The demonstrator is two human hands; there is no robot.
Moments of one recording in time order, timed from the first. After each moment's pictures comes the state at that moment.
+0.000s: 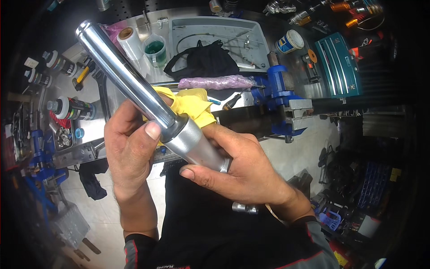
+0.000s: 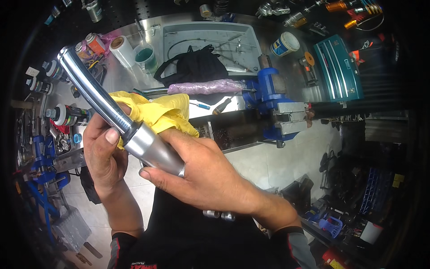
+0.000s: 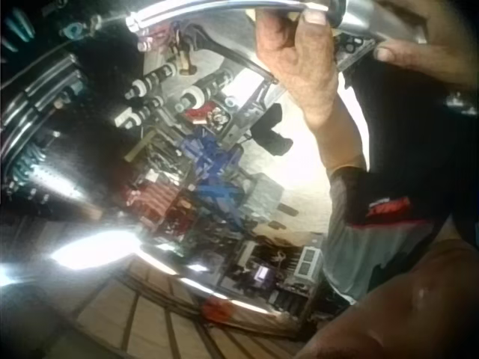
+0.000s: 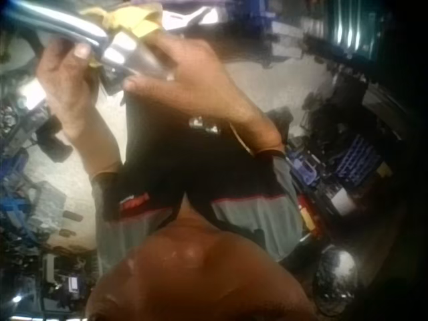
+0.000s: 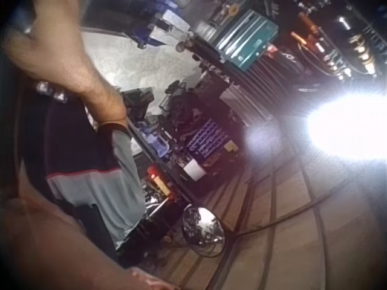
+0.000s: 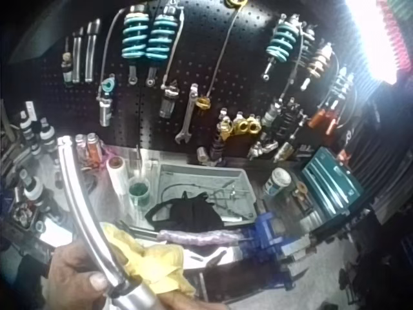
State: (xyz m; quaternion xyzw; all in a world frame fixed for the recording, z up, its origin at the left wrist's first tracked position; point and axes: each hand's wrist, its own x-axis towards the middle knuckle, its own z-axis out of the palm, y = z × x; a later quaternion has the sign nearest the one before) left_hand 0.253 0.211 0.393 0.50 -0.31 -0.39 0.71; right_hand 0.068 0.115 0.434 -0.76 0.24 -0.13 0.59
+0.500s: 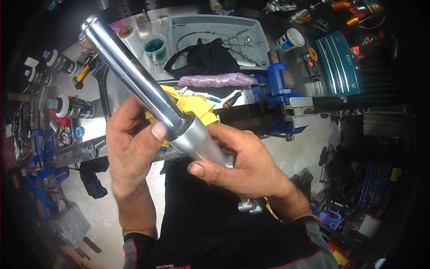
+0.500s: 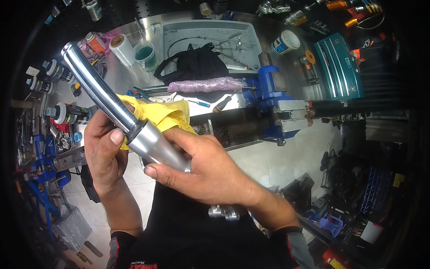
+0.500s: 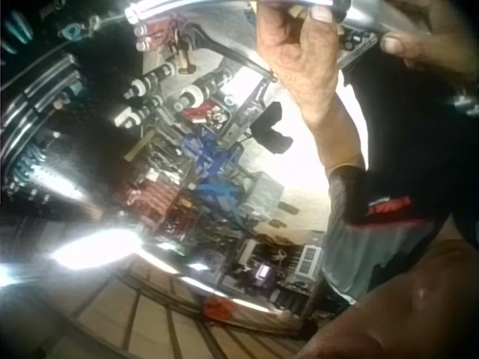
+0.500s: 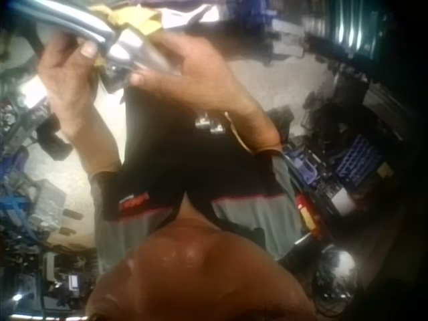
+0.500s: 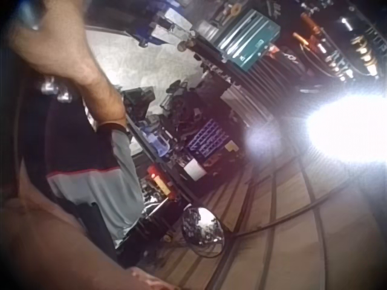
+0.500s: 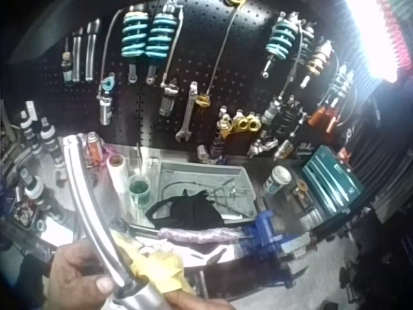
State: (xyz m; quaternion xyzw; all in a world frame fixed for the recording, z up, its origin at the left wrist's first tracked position) left_hand 0.251 0.211 0.393 0.49 -0.34 -0.40 0.70; right_hand 0.060 0.114 0.430 -0.68 0.27 -0.08 0.68
